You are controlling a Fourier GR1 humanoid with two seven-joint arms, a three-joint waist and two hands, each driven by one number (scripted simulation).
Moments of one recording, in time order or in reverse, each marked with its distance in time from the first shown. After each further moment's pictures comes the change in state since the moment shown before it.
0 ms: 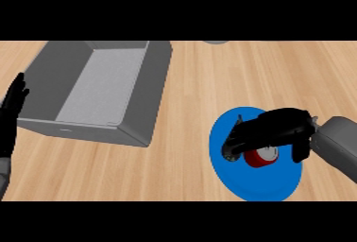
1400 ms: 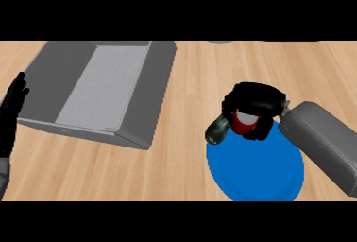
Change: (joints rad) left arm 0.002 -0.022 0.030 -0.022 -0.033 -0.044 0.017; right arm -0.044 0.237 -0.217 0.150 0.057 -0.179 0.298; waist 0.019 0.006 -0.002
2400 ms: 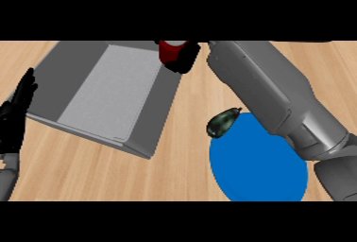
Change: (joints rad) left arm -0.033 -0.039 -0.011 -0.008 -0.032 -0.007 0.008; right arm -0.557 0.373 -0.298 0.372 -0.041 -0.035 0.366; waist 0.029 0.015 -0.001
